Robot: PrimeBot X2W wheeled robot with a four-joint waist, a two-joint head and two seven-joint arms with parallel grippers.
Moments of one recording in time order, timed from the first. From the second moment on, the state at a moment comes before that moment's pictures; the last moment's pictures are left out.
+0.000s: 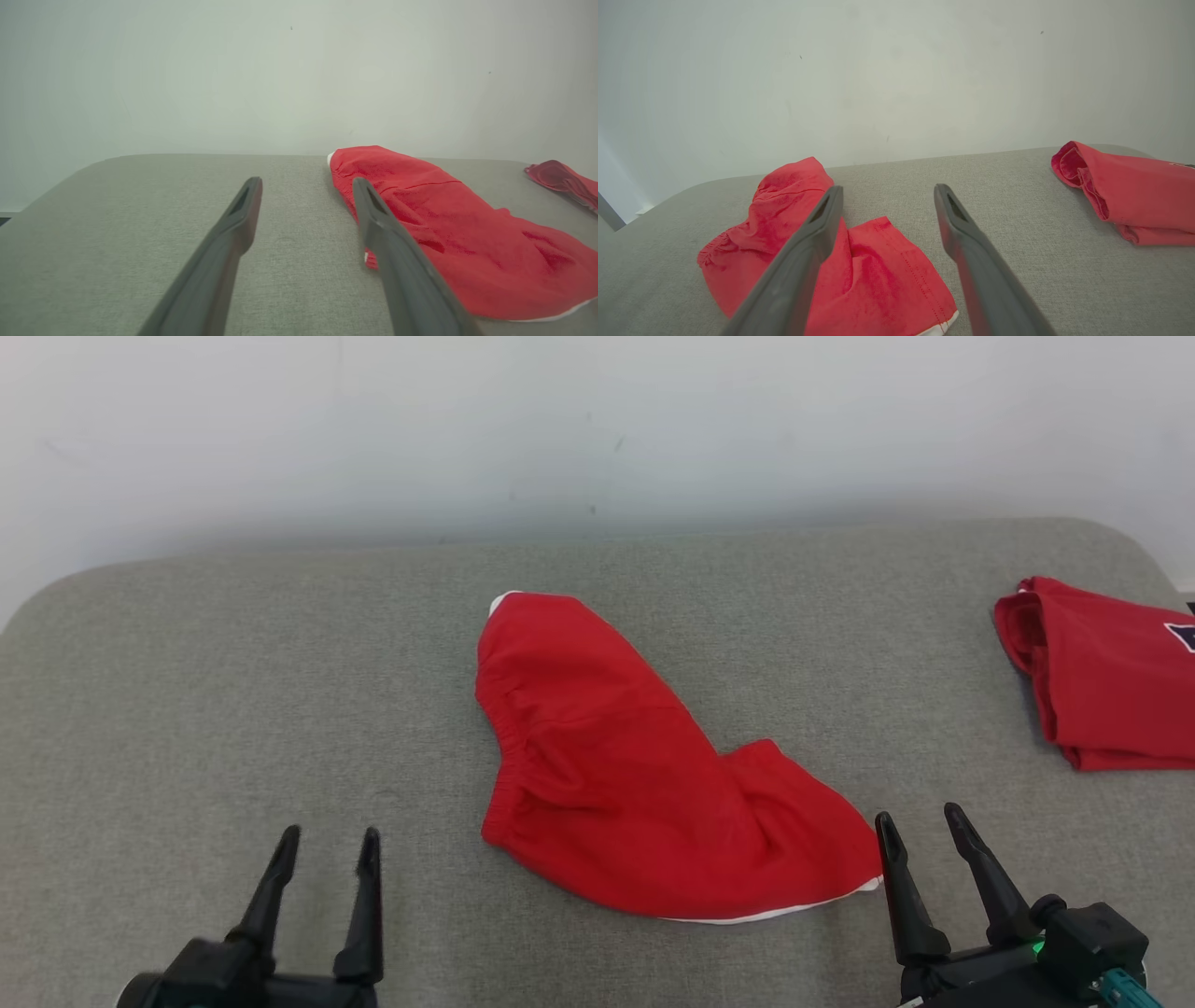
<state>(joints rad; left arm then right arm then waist) 0.00 0.06 0.00 0.08 -0.13 -0.11 -0.26 -0.02 -0.18 0.15 0.13 0.33 0.13 -0.26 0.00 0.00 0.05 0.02</state>
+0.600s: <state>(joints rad) -0.33 0.20 -0.29 0.51 -0.24 -0.13 -0.25 -0.07 -0.18 0.14 0.15 0.34 0.13 -0.26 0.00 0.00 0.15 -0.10</state>
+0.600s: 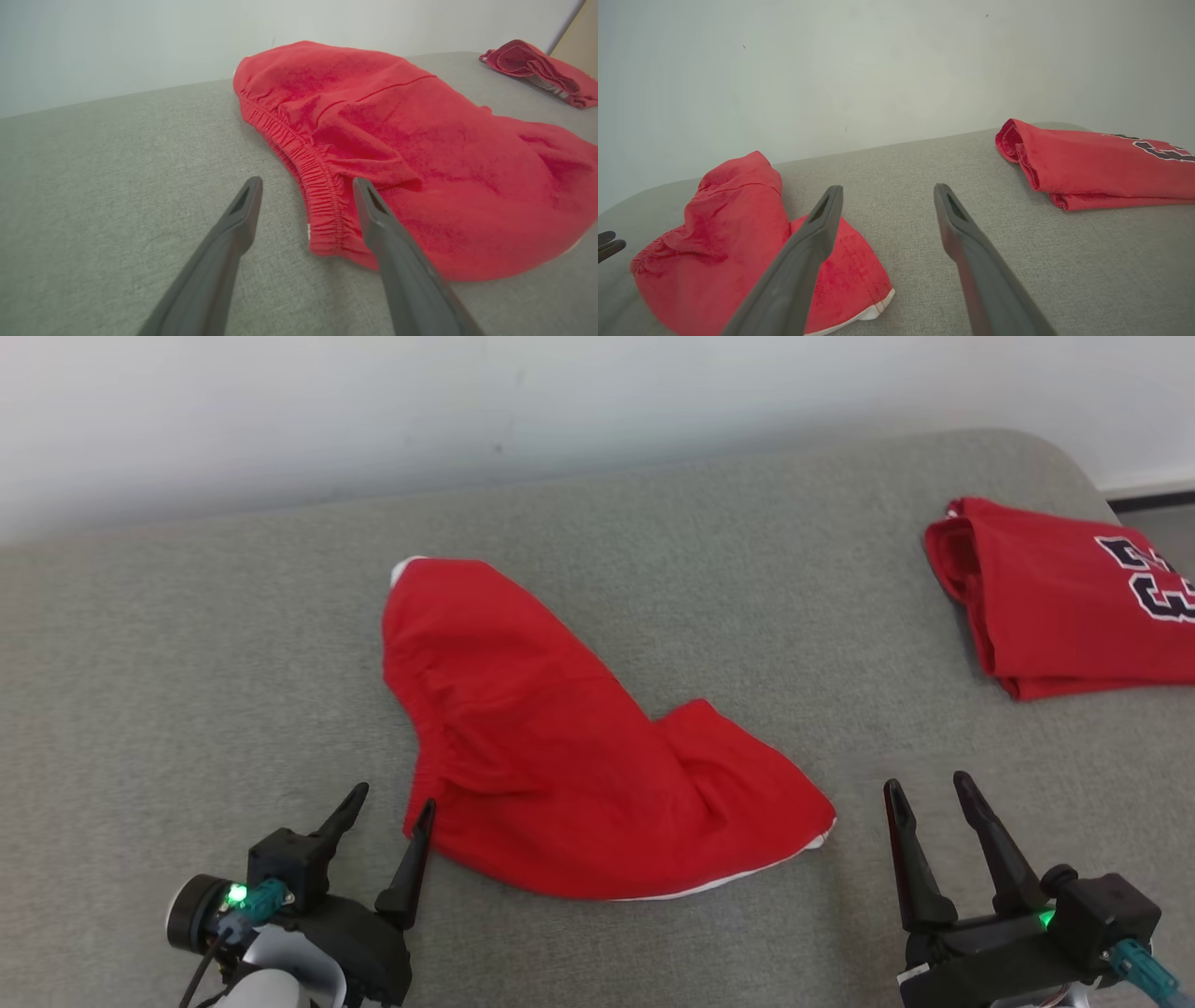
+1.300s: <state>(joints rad) -0.37 0.19 -0.41 0.56 -0.31 -0.13 -0.26 -0.06 -0.17 0.11 0.14 0.34 0.13 -0.26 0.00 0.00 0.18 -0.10</state>
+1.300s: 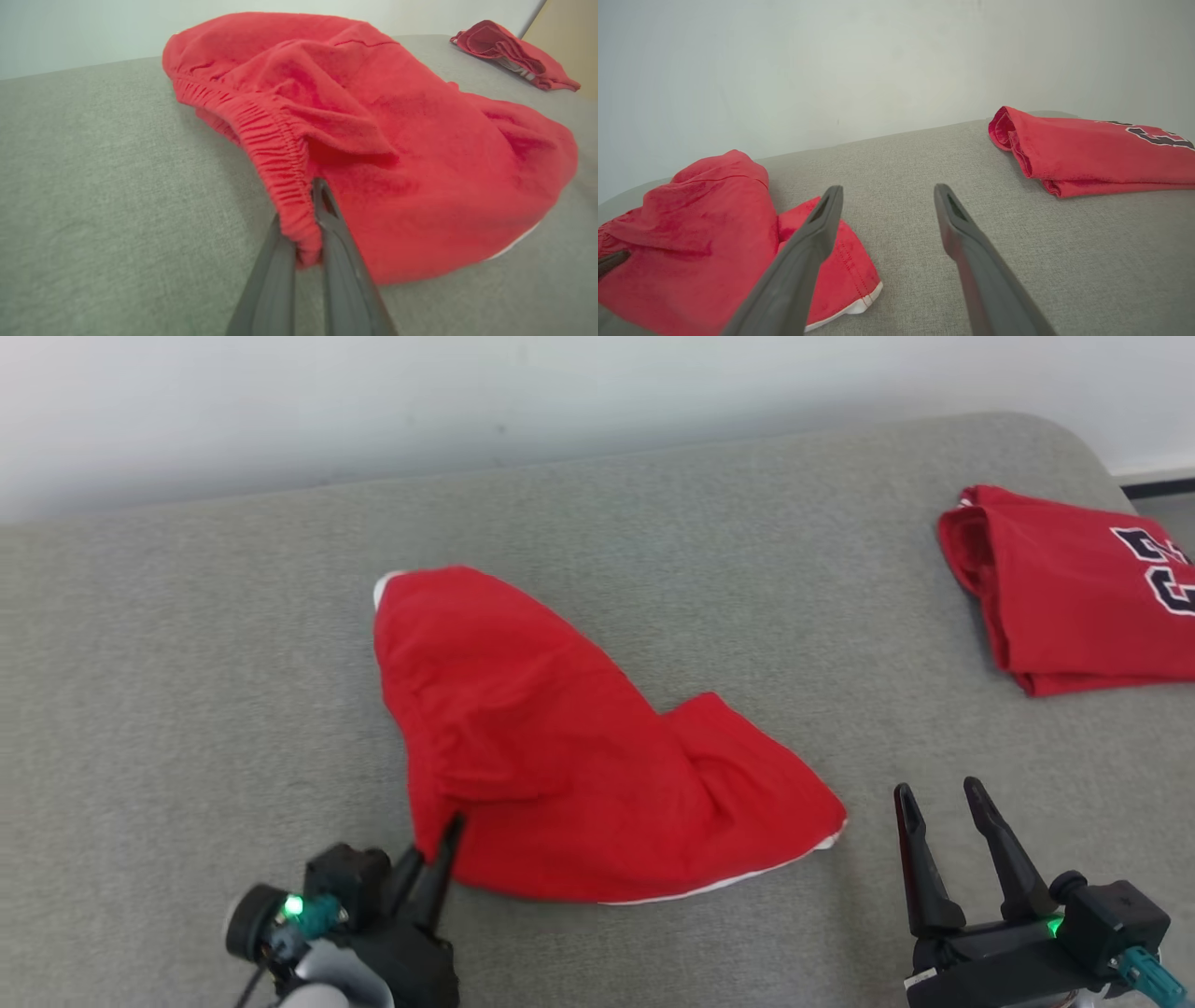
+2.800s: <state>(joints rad) -0.42 0.14 -0.38 0.55 -0.34 -0.10 -0.26 -0.09 -0.18 0.12 0.20 0.35 0.13 -0.26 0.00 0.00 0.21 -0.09</state>
